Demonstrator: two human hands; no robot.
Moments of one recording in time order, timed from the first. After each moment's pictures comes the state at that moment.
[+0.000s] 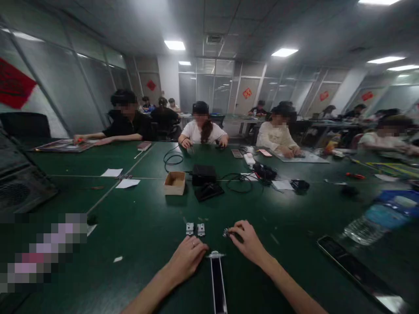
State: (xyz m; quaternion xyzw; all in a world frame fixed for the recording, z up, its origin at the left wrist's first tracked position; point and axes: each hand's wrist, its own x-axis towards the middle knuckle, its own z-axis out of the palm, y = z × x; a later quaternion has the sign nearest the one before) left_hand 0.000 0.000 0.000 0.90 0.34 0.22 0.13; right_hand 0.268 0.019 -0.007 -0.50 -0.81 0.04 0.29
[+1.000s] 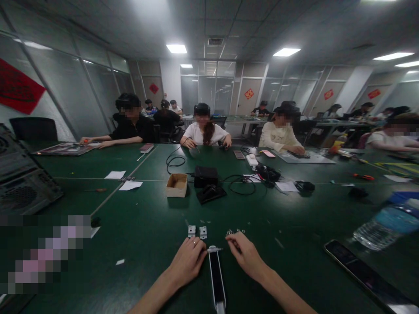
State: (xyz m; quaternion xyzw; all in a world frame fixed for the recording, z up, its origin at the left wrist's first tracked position) left_hand 0.004 -0.001 0.009 0.88 0.41 0.19 0.15; right_hand 0.245 -0.002 0.006 -0.47 -0.80 0.20 0.33
